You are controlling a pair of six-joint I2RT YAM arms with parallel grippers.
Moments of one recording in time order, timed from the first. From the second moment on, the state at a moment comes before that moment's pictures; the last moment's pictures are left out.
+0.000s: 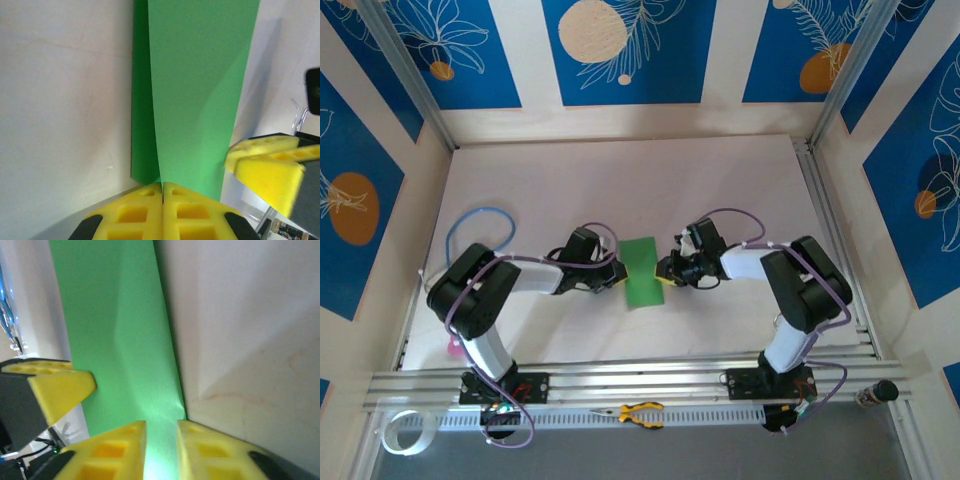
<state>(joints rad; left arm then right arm) -0.59 1.72 0.68 0.21 0.48 -1.00 0.47 1.68 0.71 -0.02 -0.60 0.77</state>
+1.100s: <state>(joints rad) -0.58 1.67 0.76 0.09 0.53 -1.10 1.17 1.51 0.56 0.25 0.32 -0.06</state>
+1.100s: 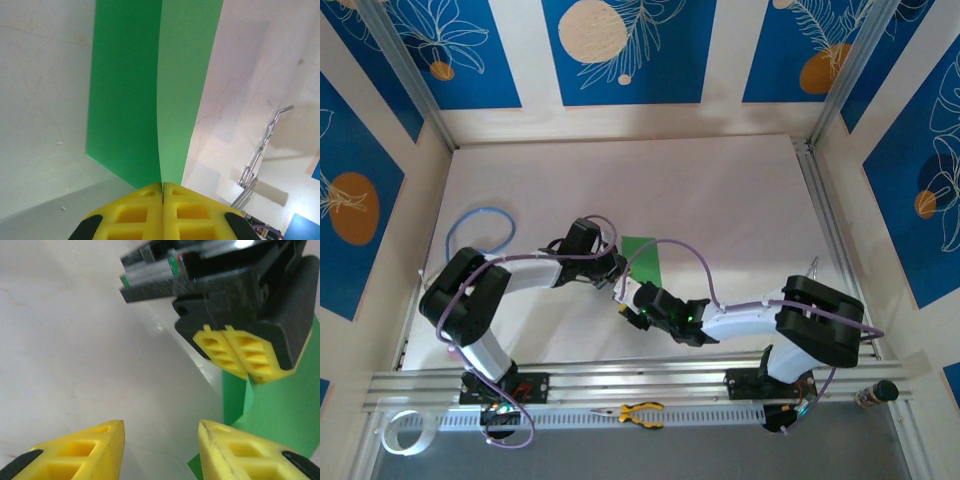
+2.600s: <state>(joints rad) -0.58 1.66 0.77 0.05 0.53 -1.09 1.12 1.39 0.51 0.21 0.20 -0.11</state>
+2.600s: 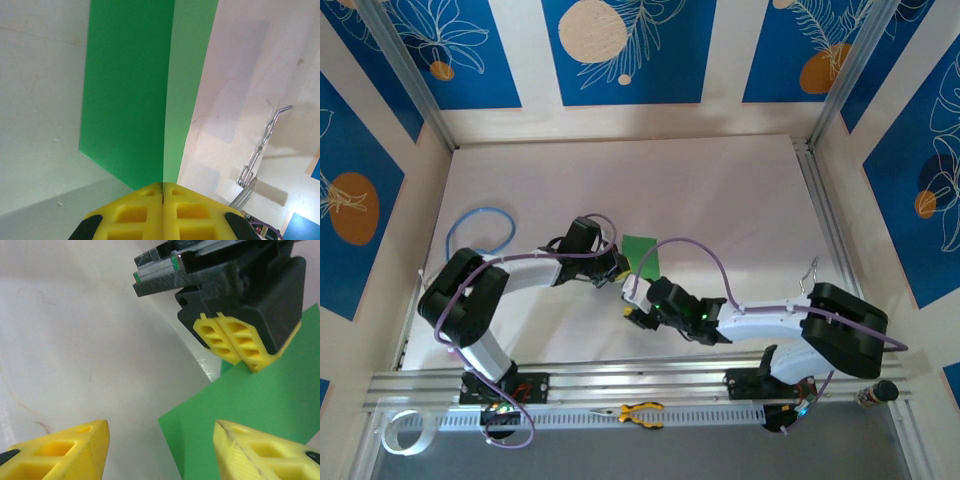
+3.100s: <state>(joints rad) -0.58 1.66 0.77 0.06 0.53 -1.09 1.14 1.52 0.53 0.30 0.31 -0.17</state>
